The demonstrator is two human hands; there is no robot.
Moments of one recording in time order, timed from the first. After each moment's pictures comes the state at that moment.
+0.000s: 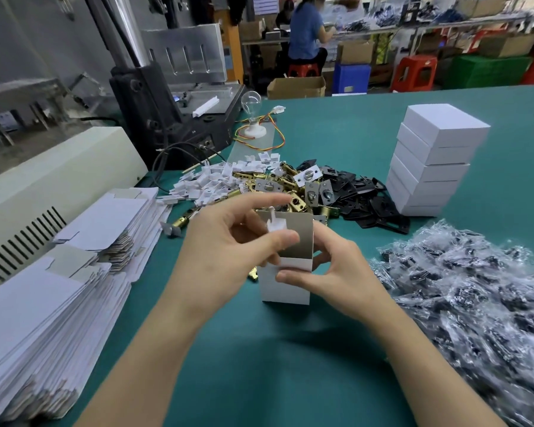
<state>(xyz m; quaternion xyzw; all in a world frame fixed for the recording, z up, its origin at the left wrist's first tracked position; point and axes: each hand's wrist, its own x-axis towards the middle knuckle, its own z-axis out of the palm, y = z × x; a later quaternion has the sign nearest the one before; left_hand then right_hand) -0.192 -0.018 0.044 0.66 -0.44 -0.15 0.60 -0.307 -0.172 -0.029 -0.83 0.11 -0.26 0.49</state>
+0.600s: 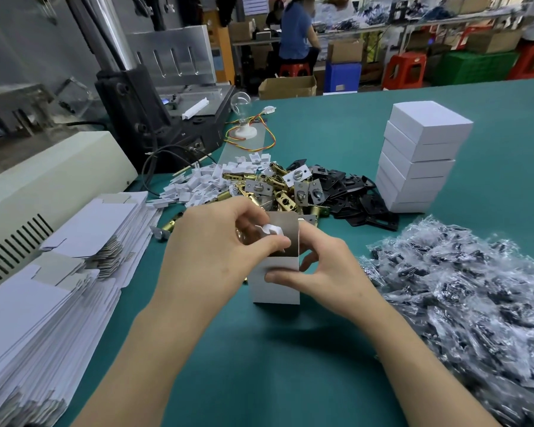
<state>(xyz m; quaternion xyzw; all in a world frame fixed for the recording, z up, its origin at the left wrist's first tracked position) -0.198 -0.027 0.052 0.81 -0.41 0.02 0.41 -0.306 -0.172 -0.030 -0.84 0.11 -0.27 0.47</state>
